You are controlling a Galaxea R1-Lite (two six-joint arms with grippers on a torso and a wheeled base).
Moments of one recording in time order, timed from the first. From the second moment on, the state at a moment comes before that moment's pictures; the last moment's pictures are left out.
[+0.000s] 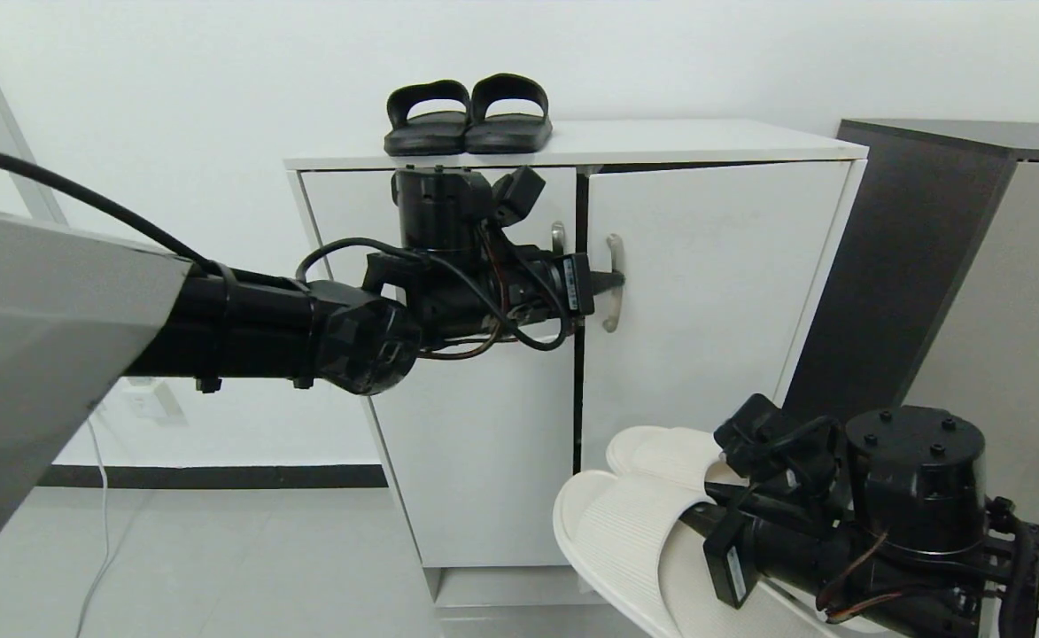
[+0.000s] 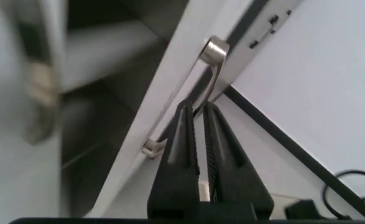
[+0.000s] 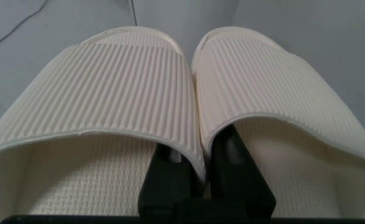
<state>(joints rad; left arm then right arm) -0.57 2.01 -1.47 -0.46 -0.43 -0.33 0.77 1.67 -0.50 -0.85 -0.02 -0.06</state>
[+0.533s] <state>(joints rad) -0.63 1.83 -1.31 -0.47 -0.41 -0.33 0.81 1.64 -0.48 -0.85 -0.03 -0.07</state>
